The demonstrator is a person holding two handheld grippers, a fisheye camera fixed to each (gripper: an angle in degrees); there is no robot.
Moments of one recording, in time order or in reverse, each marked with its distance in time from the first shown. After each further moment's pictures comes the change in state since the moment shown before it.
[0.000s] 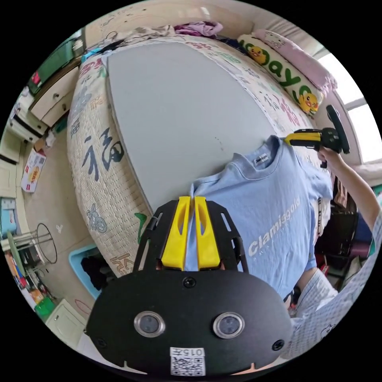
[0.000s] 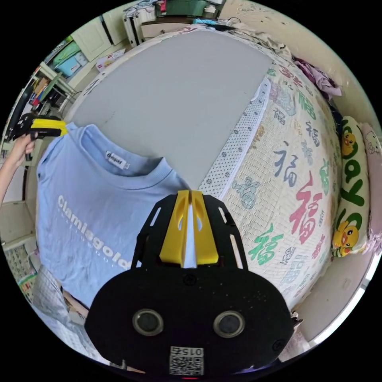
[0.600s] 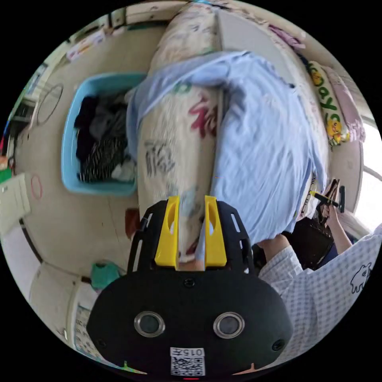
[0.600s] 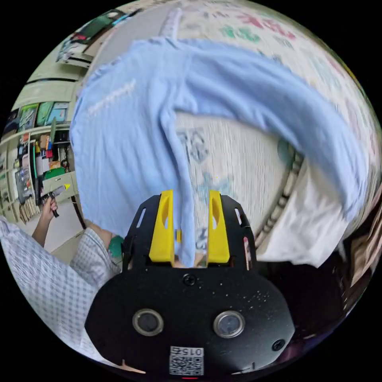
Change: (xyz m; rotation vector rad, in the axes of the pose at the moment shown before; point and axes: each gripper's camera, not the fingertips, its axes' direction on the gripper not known) left arm 0.059 0.409 -0.121 -0.258 0.130 -0.543; right arm -0.047 0.502 0.123 -0.273 -0.480 0.446
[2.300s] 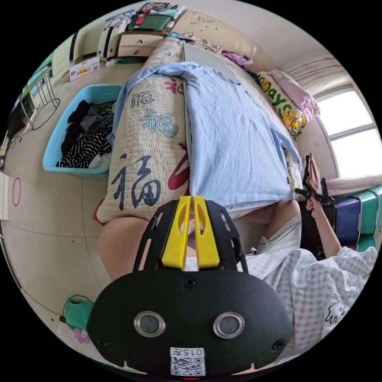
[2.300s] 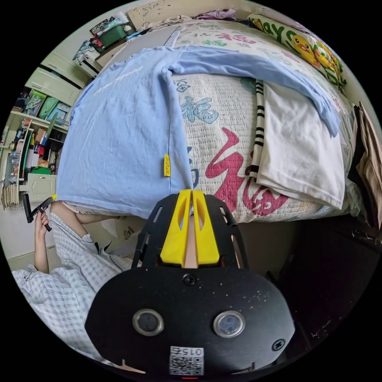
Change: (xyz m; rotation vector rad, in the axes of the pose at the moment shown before) left arm 0.113 0.349 -0.141 0.390 0.136 0.208; right arm -0.029 0.344 0.162 0.309 0.150 -0.047
